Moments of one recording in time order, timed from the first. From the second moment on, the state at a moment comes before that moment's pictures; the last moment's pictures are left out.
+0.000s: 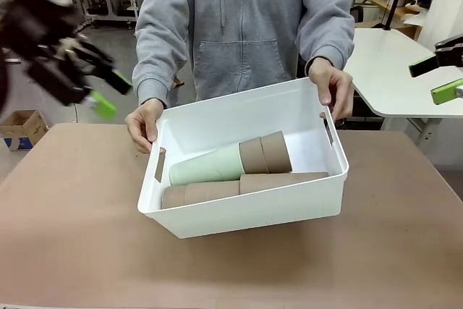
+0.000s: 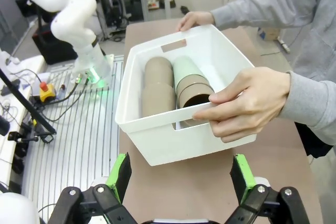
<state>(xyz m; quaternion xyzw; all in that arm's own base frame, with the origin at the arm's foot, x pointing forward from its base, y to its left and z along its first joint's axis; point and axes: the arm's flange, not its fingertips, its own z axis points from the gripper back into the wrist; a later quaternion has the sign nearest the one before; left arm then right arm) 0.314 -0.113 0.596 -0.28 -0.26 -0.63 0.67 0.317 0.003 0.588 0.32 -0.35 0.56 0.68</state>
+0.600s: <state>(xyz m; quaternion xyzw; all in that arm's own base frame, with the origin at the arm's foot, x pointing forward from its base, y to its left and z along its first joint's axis) 0.297 -0.024 0.583 -0.28 -0.32 -0.64 0.64 0.317 0.003 0.588 0.32 -0.35 0.56 0.68</state>
